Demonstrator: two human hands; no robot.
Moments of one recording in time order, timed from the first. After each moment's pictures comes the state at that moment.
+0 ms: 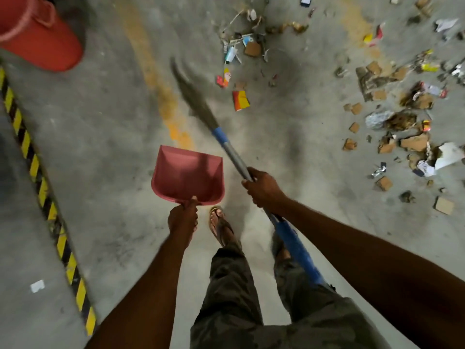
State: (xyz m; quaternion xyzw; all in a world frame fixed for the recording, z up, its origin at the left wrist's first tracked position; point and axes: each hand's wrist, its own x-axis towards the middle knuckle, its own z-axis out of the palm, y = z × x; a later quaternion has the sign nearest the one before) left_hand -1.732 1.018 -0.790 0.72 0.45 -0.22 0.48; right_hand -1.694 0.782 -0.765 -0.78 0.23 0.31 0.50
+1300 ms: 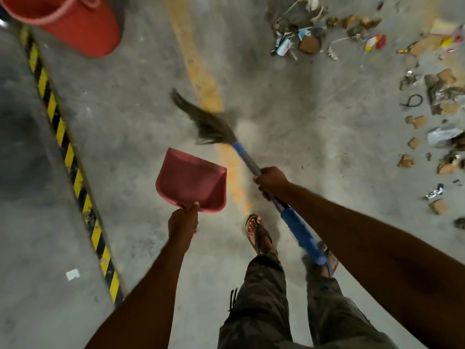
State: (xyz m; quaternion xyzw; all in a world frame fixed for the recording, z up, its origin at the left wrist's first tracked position) left_hand -1.642 1.213 -0.824 0.74 0.47 -0.25 0.41; right_hand -1.549 0.953 -0.817 -0.75 0.30 0.41 0.43
